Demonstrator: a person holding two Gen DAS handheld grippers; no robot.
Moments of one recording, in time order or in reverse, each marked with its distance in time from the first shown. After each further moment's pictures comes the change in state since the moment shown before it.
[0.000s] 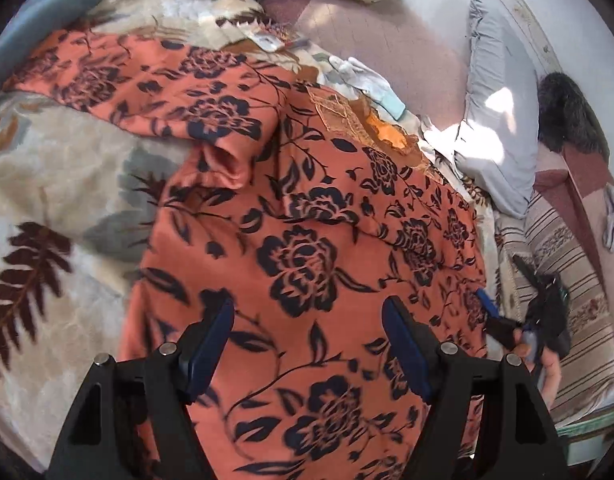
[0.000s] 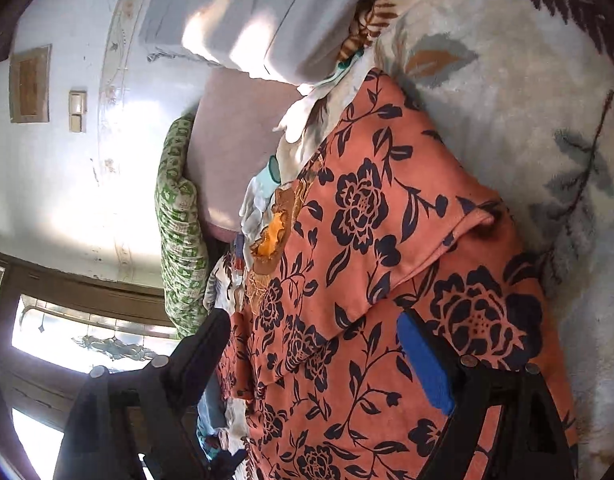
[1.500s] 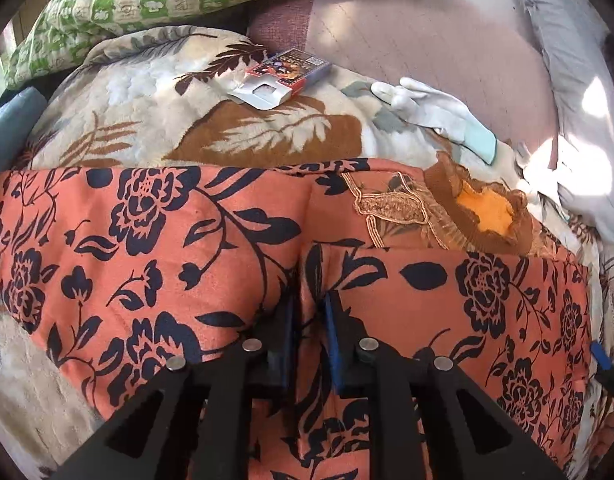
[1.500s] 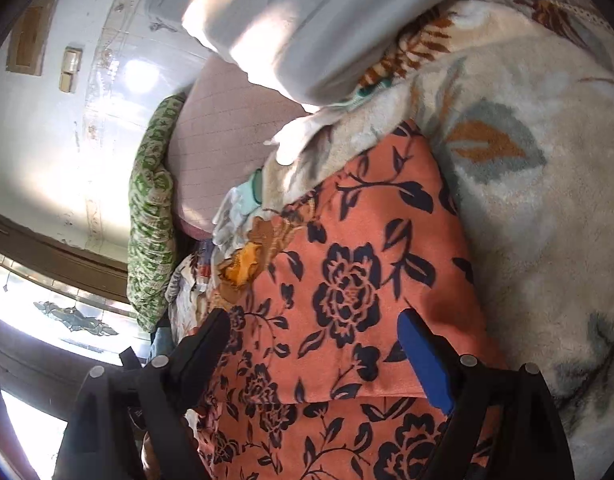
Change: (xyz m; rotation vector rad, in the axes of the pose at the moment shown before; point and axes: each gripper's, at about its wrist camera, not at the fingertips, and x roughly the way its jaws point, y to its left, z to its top) left arm 0.104 -0.035 0.138 0.191 -0.086 0.364; right arm 0.029 0.010 0.073 -0.188 0.024 -0.095
